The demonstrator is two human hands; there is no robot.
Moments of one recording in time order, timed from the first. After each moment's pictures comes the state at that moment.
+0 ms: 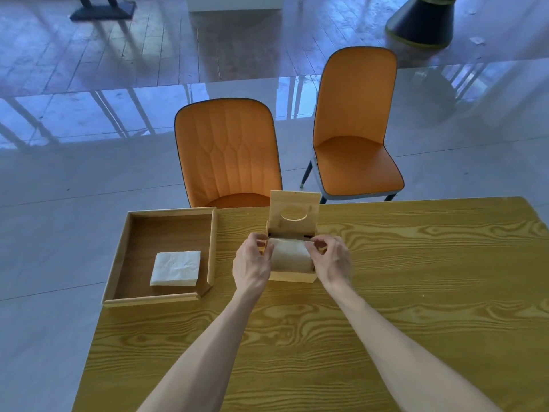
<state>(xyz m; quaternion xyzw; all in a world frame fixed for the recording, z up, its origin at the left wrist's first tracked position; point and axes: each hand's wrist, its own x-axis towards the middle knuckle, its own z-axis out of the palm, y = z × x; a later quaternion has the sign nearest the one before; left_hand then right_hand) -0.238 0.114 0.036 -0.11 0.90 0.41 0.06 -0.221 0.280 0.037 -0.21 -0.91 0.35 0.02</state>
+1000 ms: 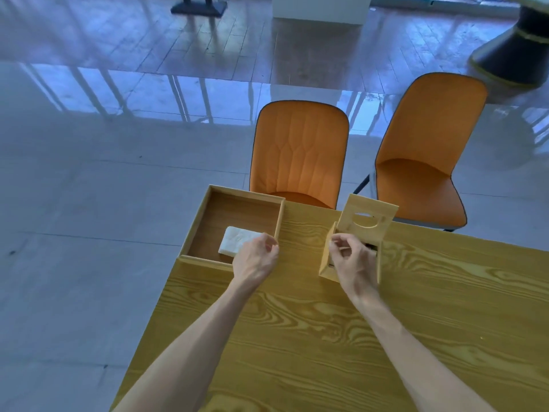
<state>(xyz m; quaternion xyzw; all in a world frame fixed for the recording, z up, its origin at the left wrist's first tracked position) -0.207 -0.013 0.067 -0.16 0.91 0.36 0.10 -0.205 0.185 0.077 -0.04 -0.92 0.38 0.07</state>
